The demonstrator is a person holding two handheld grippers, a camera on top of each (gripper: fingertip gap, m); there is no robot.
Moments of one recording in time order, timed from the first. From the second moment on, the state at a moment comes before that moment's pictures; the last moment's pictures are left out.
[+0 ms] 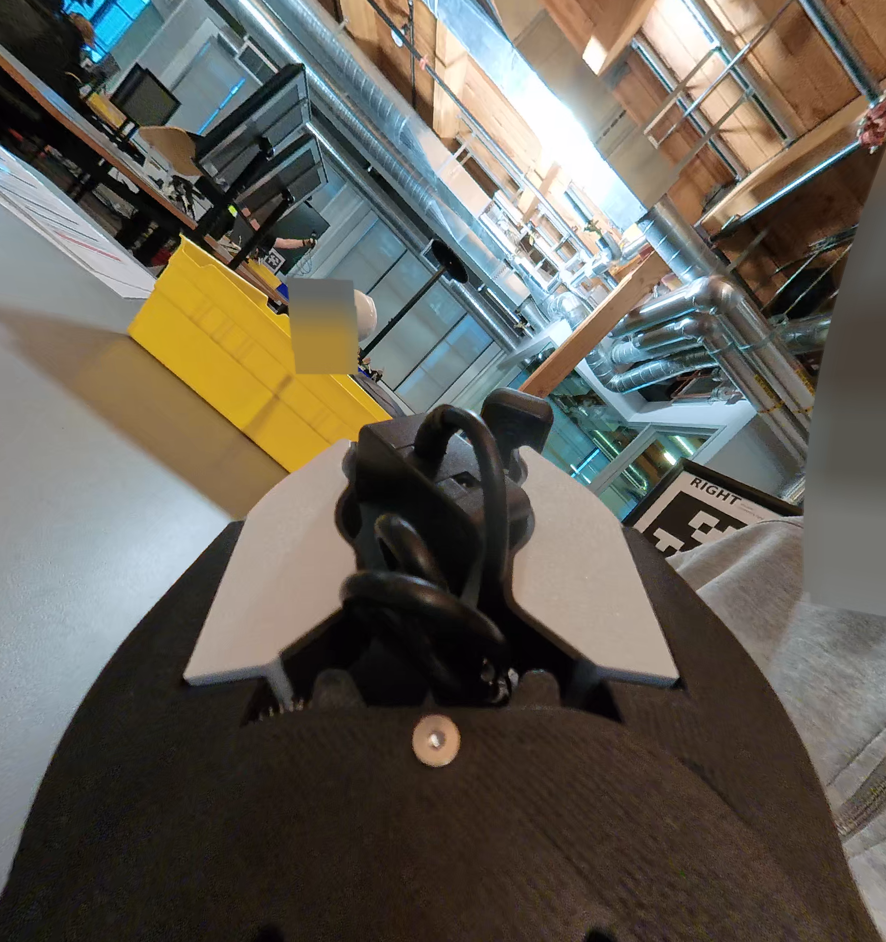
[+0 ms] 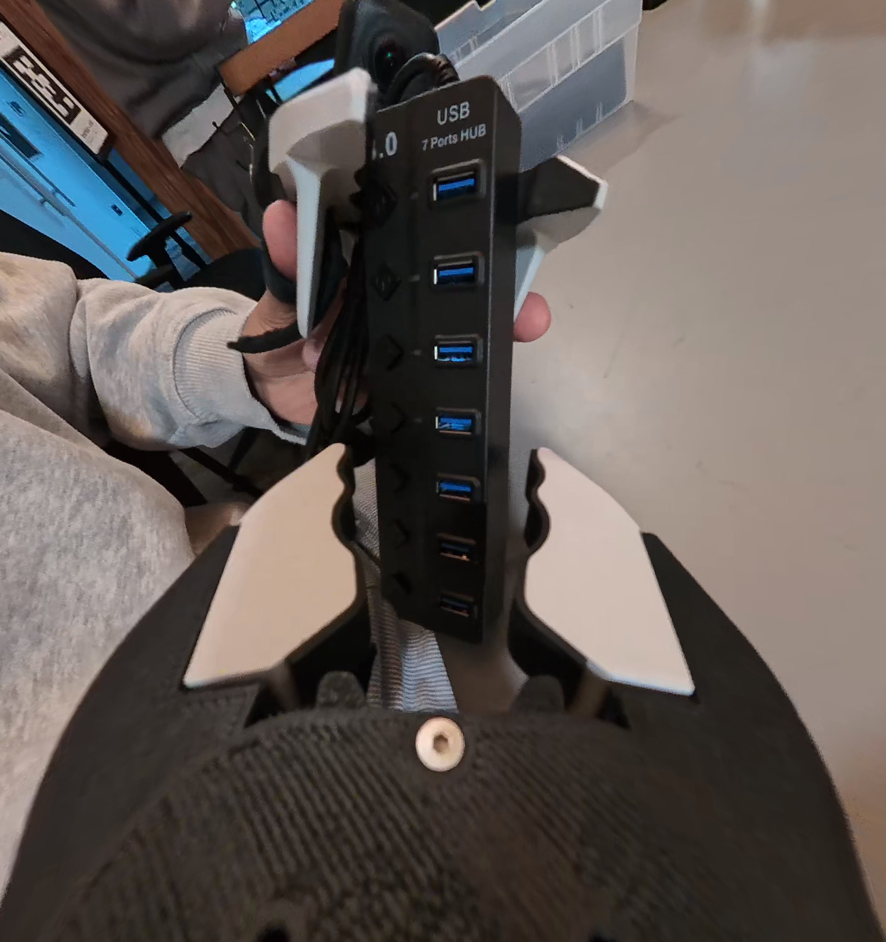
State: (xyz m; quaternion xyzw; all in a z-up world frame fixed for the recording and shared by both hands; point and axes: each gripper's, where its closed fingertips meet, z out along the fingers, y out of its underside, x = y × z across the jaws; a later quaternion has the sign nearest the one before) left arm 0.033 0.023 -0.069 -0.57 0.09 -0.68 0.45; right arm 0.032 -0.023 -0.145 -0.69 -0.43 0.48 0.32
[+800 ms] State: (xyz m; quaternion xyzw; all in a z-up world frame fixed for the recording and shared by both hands) left arm 0.049 0.005 -0.046 -0.52 0.08 -0.74 0.43; right arm 0.025 -0.043 -0.147 -0.69 -0.44 0.52 0.25
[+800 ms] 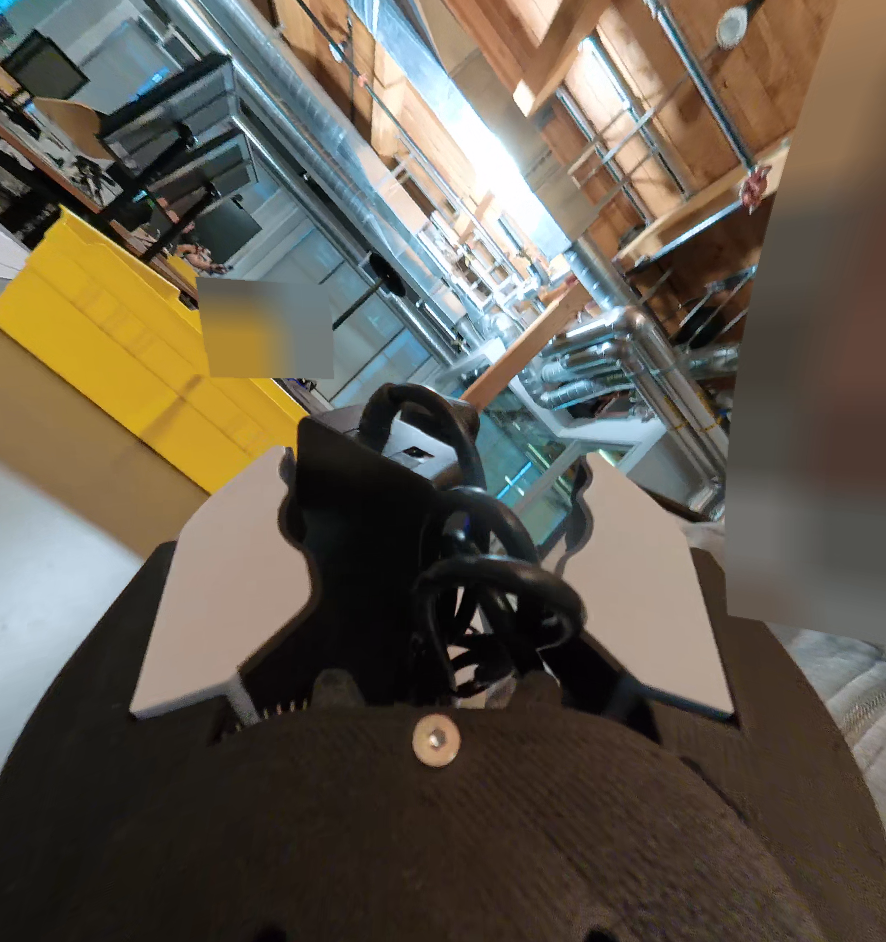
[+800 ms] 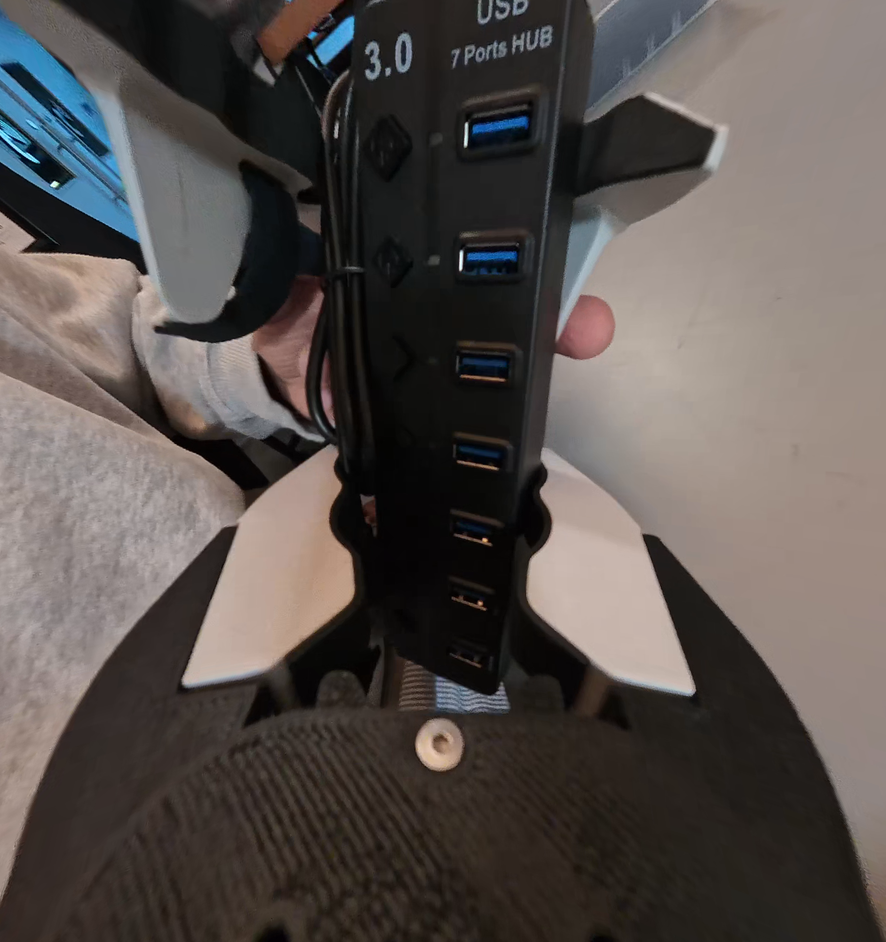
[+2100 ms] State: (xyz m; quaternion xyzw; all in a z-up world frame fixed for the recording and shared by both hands) left arm 0.015 0.025 -0.062 -0.53 0.10 -0.72 0.43; right arm 0.052 -0.002 -0.101 -0.63 -0.24 0.69 0.26
